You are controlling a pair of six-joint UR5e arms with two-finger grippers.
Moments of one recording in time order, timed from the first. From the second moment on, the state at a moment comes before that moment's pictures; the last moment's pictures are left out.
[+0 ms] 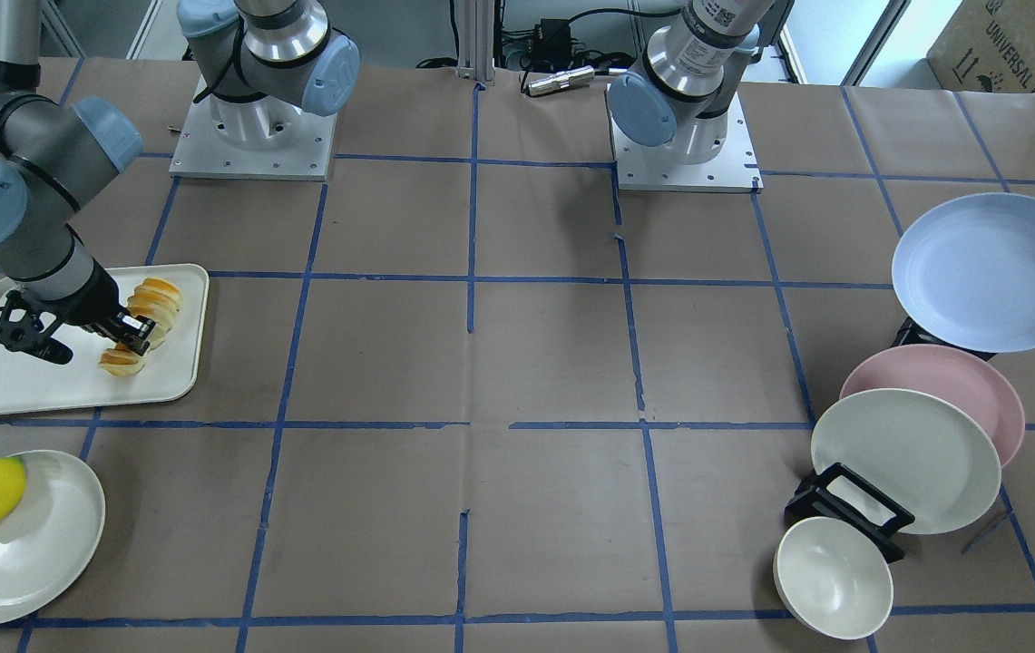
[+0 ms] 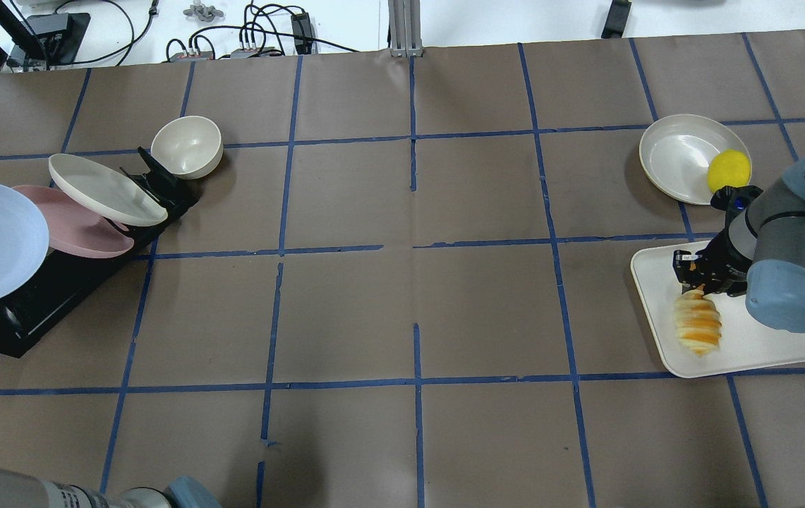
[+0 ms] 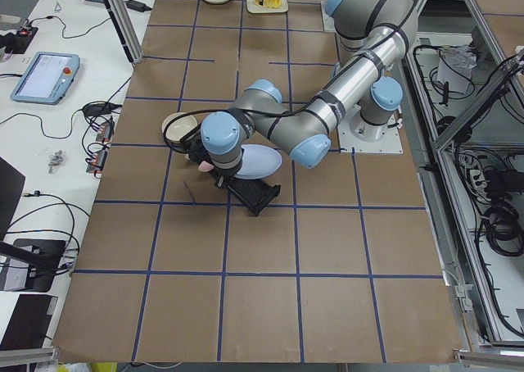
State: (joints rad) left arm -0.82 -1.82 -1.35 -1.71 1.45 1.06; right arm 1.09 -1.39 2.22 -2.40 -1.58 -0.14
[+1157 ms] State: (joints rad) left arm -1.41 -1.74 -1.68 -1.34 1.39 0.20; right arm 1.25 -1.50 1.78 -1.99 -1.53 -0.17
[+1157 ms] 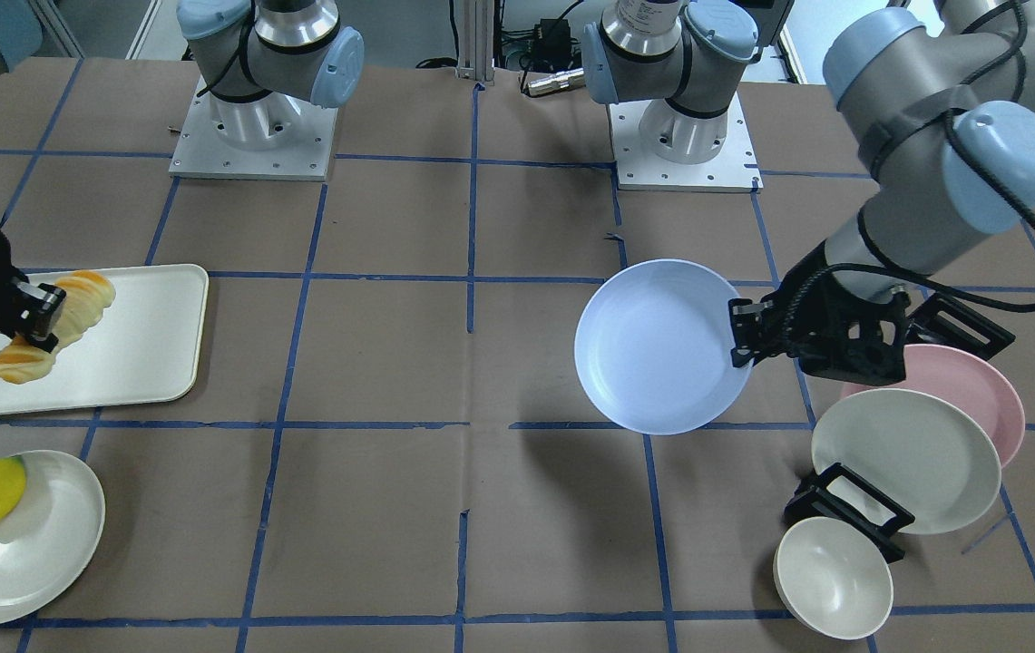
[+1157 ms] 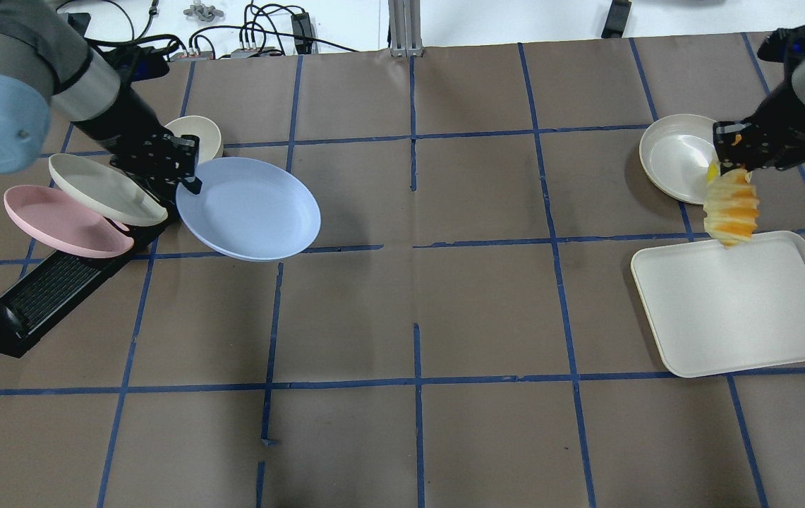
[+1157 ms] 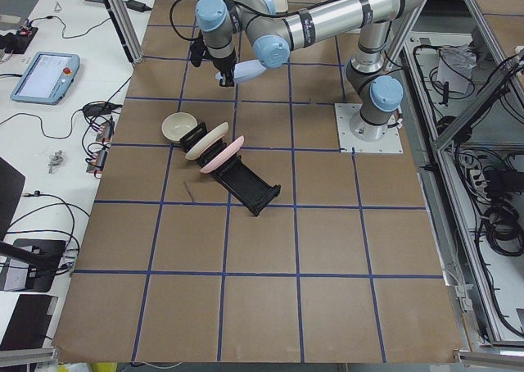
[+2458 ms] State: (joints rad) left arm -1.81 -1.90 -1.69 -0.96 1.46 -0.33; right arm 1.62 -1.45 1.76 -1.99 -1.51 -0.15
